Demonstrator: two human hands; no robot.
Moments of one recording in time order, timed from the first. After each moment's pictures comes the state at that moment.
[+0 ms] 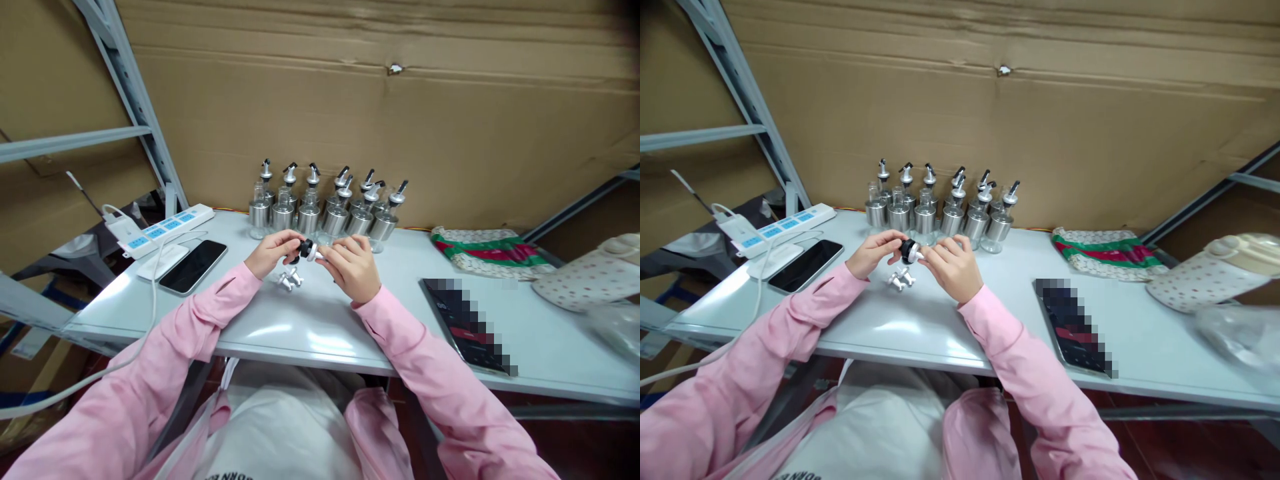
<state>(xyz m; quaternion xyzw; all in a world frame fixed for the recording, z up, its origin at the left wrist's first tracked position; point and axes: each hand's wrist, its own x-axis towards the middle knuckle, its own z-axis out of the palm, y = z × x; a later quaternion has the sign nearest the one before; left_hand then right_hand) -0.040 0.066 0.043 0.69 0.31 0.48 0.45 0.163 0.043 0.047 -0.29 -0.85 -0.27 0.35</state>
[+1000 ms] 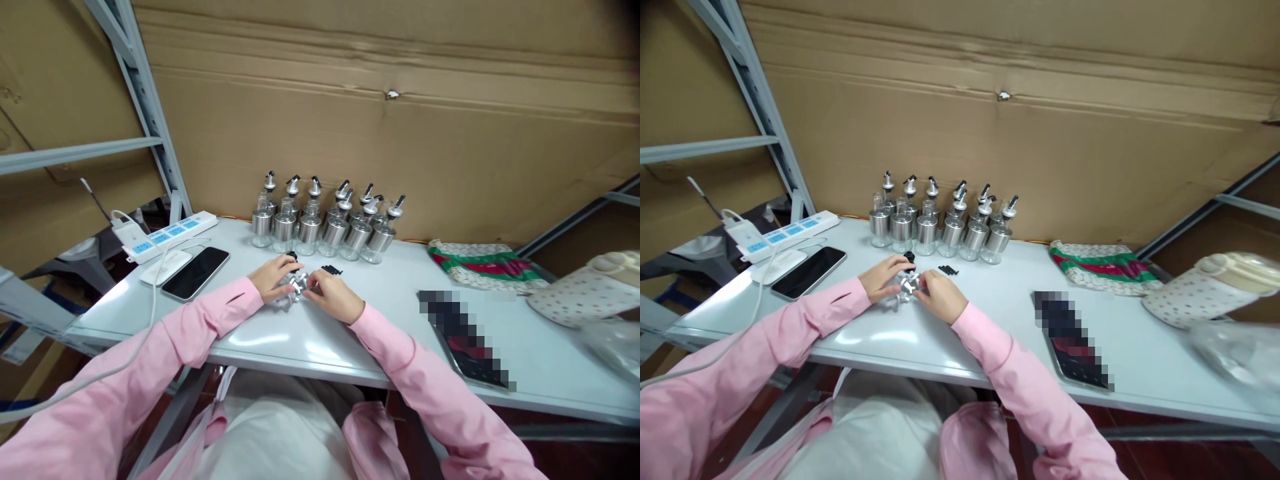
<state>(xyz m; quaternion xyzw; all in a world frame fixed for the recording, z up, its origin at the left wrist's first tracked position) -0.067 0.075 -0.013 0.92 0.29 0.27 0.06 0.140 0.041 0.018 -0.45 -0.87 0.14 0.18</state>
